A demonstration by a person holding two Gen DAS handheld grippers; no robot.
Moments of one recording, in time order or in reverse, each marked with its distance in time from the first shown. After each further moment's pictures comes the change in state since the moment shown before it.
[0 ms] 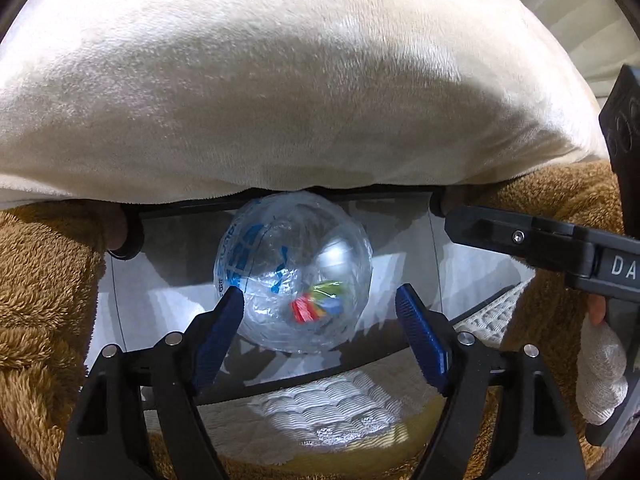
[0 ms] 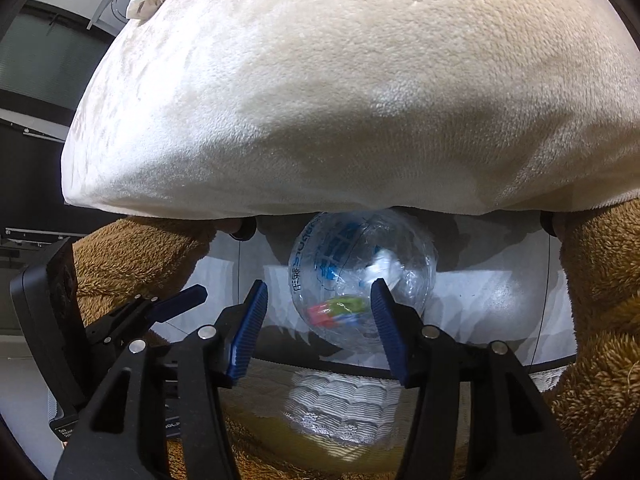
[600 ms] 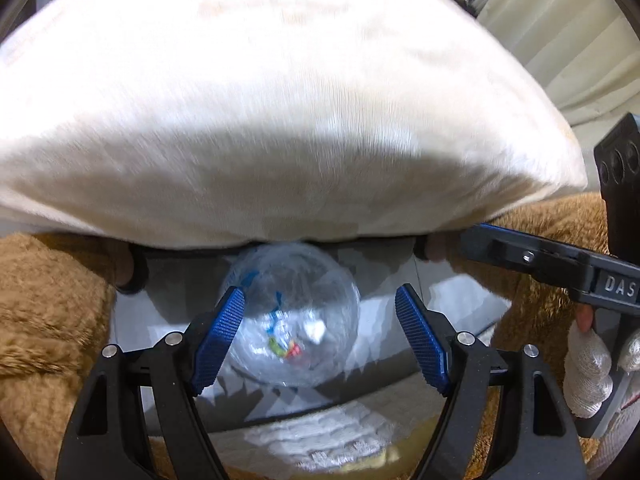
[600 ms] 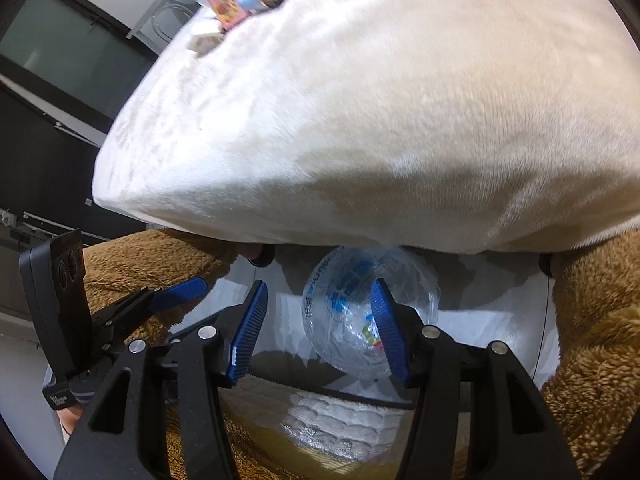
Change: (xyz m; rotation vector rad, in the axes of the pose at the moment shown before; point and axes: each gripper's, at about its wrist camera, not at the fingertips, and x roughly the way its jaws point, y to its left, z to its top) left arm -0.047 0.004 -0.002 0.017 -0.217 -0.026; right arm -0.051 0.010 -0.011 -0.129 -0.193 0.060
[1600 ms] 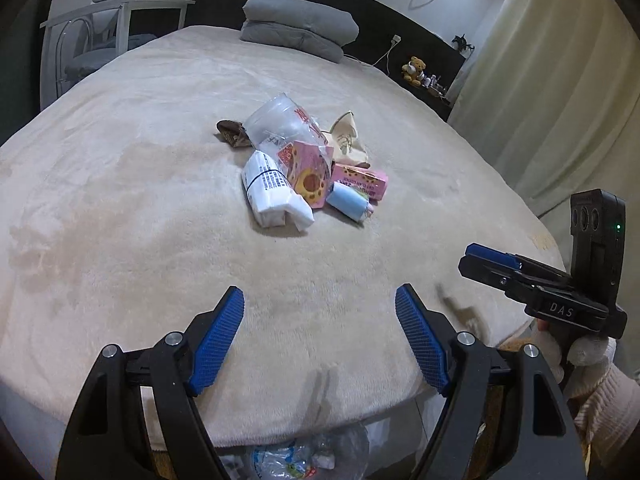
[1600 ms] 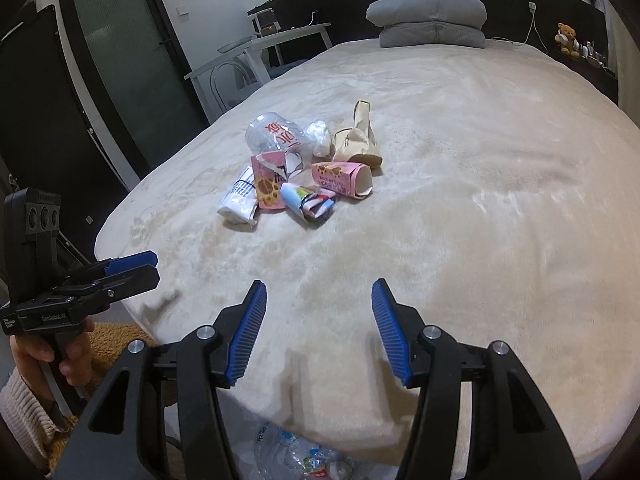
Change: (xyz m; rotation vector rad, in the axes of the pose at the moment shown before) left arm -0.071 0.046 0.138 0.032 -0.356 -0.073; right arm -0.025 0.019 0.151 -0.290 -0.335 -0.046
